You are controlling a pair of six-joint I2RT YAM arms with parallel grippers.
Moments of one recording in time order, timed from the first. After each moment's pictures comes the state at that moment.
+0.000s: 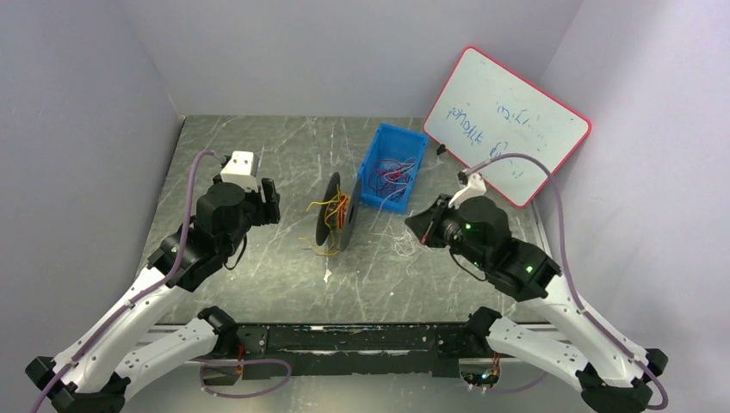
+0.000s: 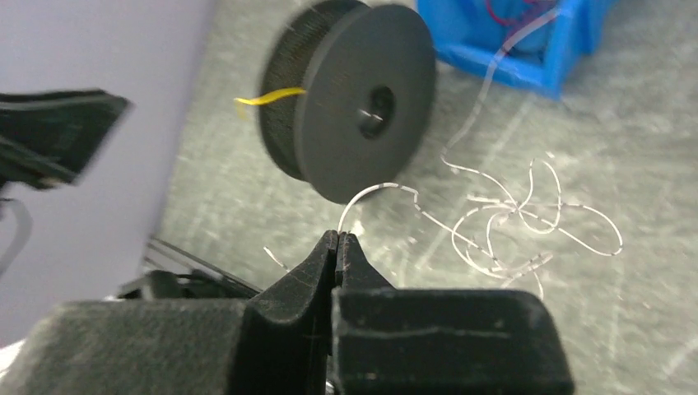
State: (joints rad) left arm -0.65 0.79 0.93 -0.50 -0.47 -0.27; right arm 0.81 0.74 0.99 -0.62 0.21 0.74
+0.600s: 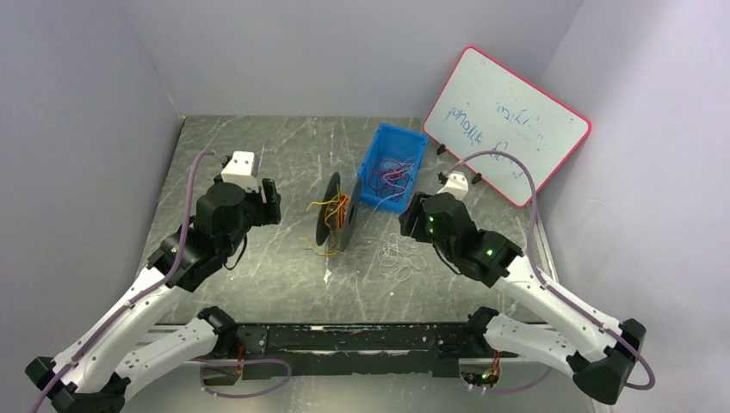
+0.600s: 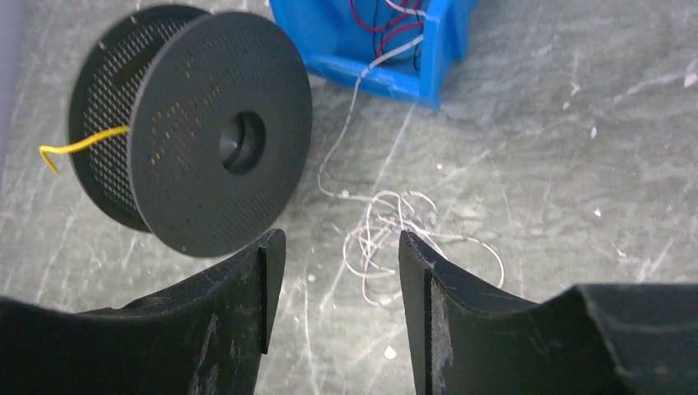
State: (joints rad) left arm -0.65 0.79 0.93 -0.50 -0.46 -0.27; right arm 0.81 0.89 0.88 -0.59 0.43 0.69
